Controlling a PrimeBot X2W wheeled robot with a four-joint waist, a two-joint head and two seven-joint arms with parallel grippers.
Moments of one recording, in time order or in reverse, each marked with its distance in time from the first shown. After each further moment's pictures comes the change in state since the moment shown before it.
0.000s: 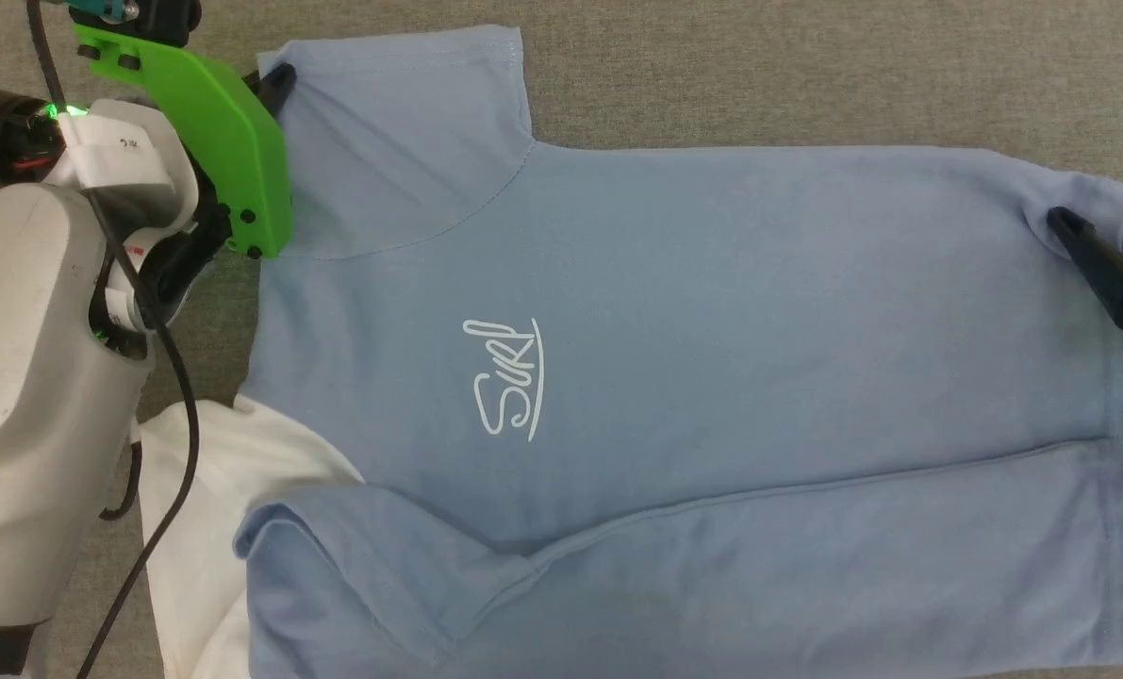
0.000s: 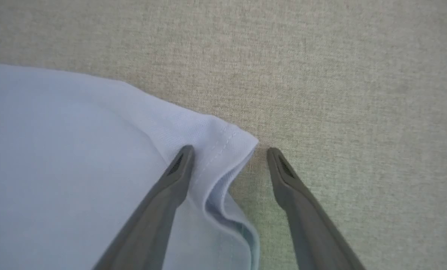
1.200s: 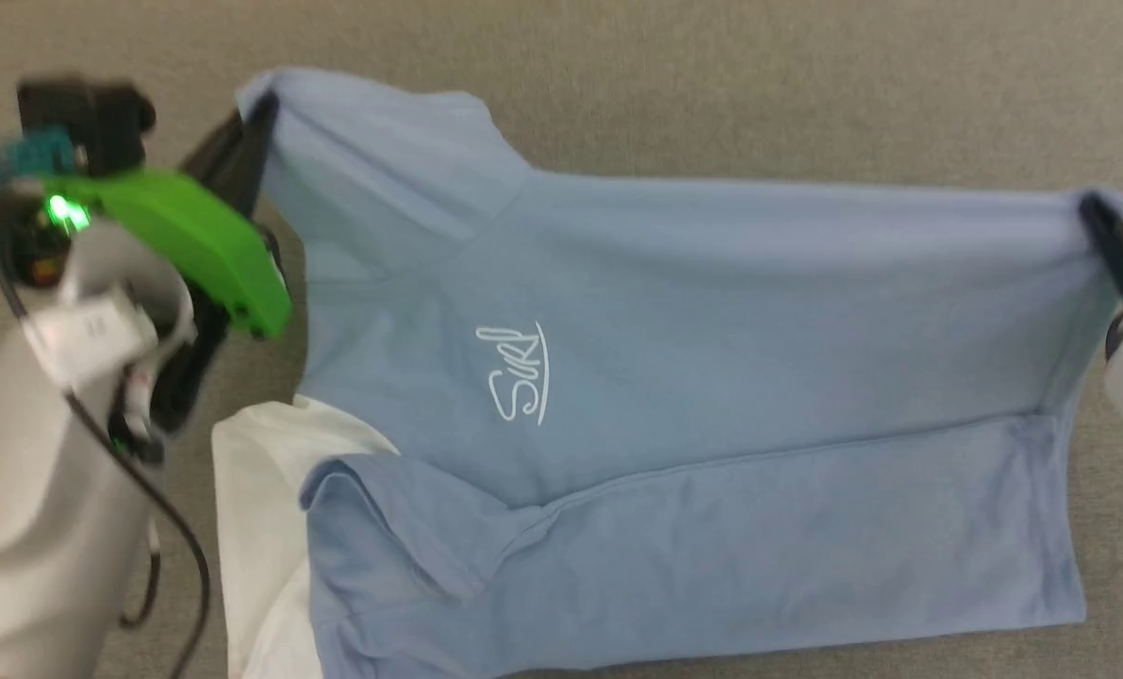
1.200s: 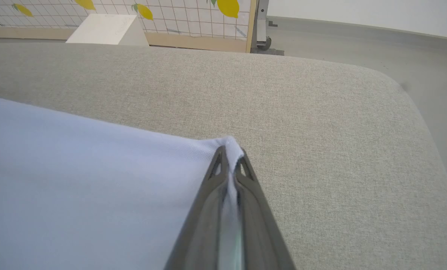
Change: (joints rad) left arm 0.204 -0.013 0.077 -0.057 -0.021 -0.026 -0.398; right arm 0.052 -0.025 0.045 0.121 -0.024 0.000 -0.358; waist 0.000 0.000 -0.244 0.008
